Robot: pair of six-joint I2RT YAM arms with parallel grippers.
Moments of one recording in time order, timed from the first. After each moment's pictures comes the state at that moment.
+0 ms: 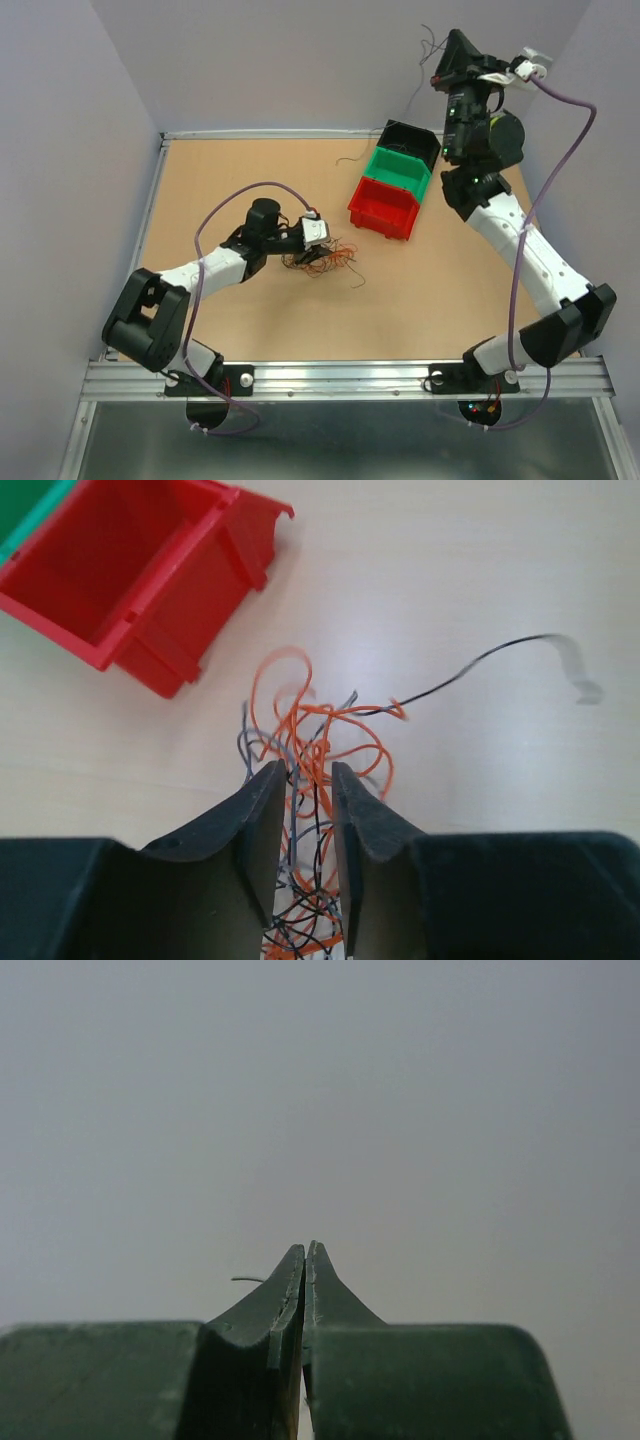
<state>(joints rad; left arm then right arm) -0.51 1.47 0.72 0.25 0.79 0.55 0.55 1.41 1.53 0.69 0.49 0.11</state>
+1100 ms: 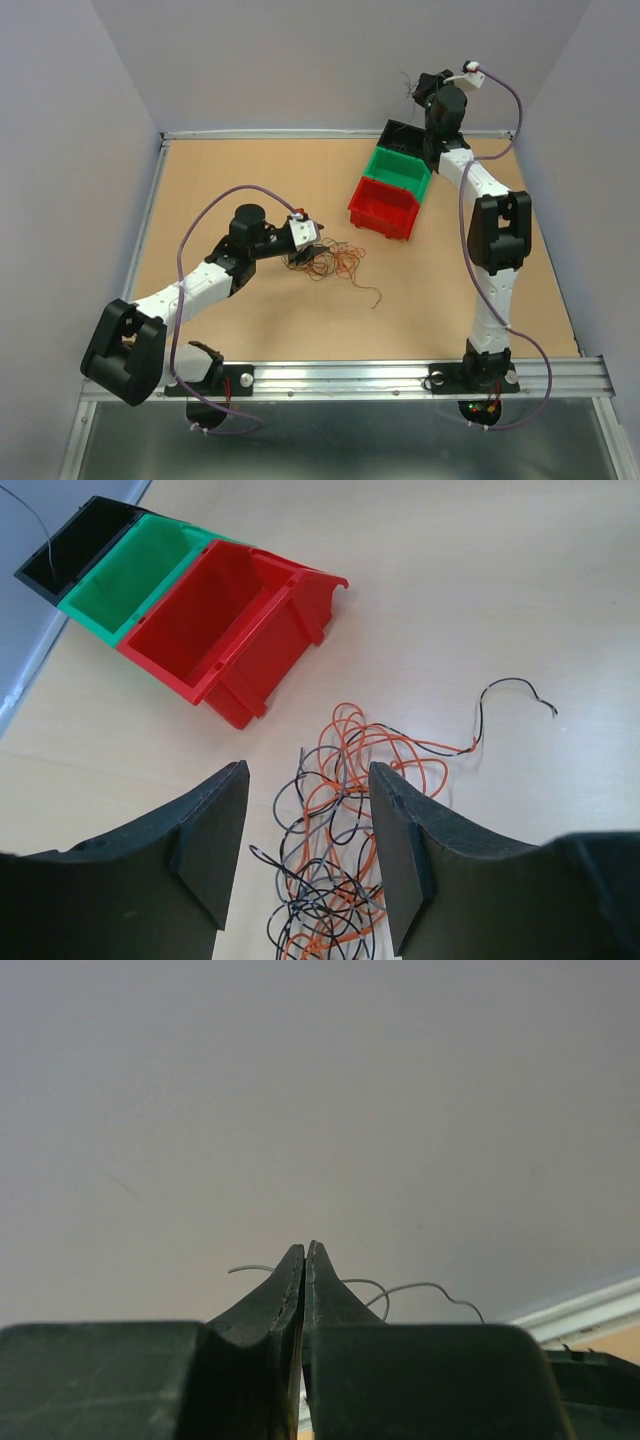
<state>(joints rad) -0.51 1.25 0.63 0.35 0.72 0.48 0.16 2.16 1.85 0.54 0.29 0.57</state>
